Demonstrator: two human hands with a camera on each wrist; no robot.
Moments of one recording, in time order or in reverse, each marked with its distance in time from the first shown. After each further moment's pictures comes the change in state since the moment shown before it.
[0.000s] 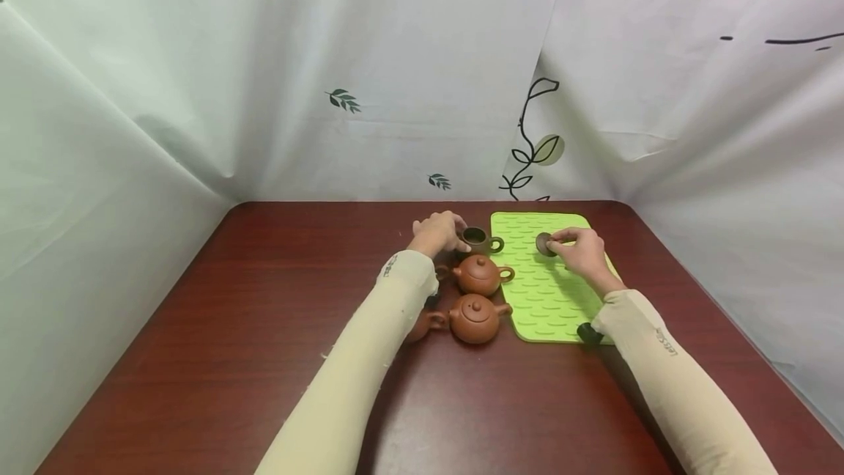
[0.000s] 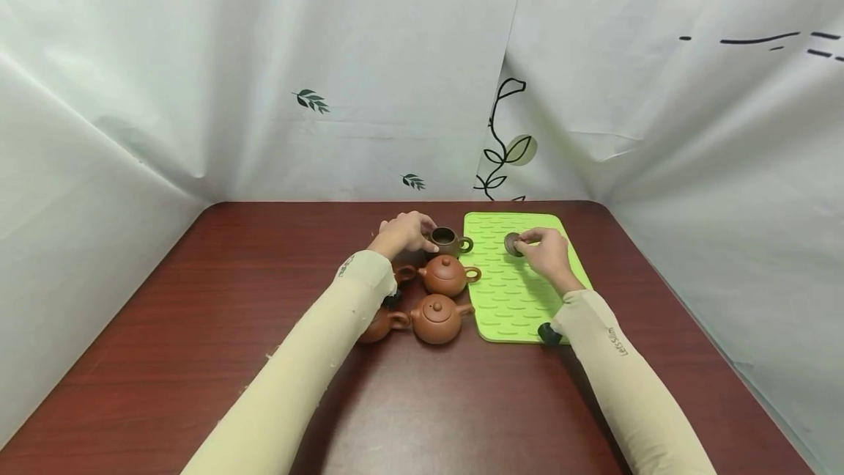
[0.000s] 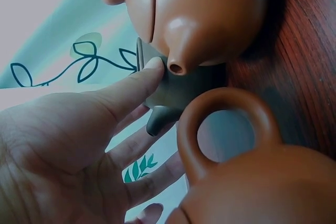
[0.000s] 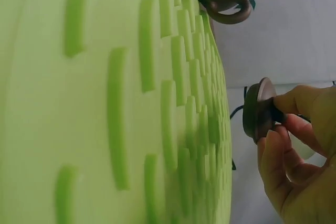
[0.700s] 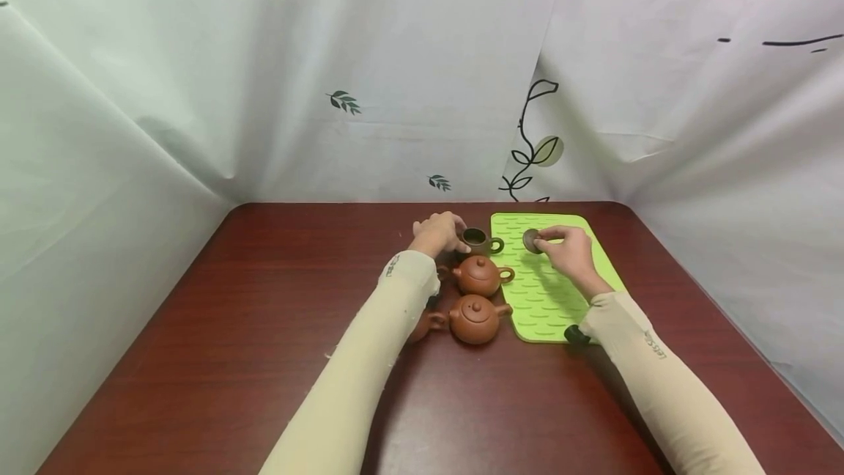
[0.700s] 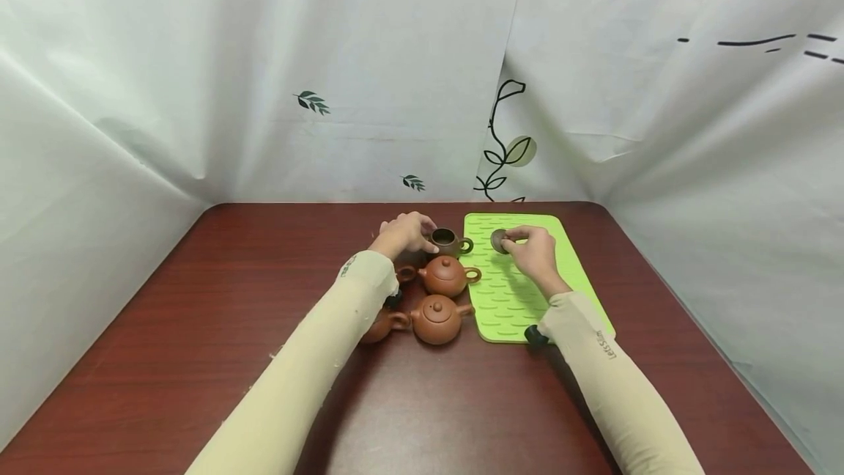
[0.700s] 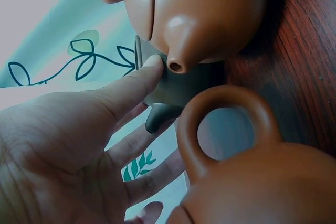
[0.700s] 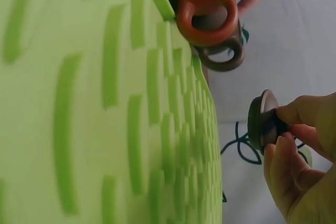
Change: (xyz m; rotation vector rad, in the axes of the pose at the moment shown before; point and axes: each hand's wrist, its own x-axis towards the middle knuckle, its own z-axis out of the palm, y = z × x) left_hand 0.001 0.001 0.001 0.003 0.014 -0.013; right_hand -0.001 -0.025 0.015 0.058 0.077 0.005
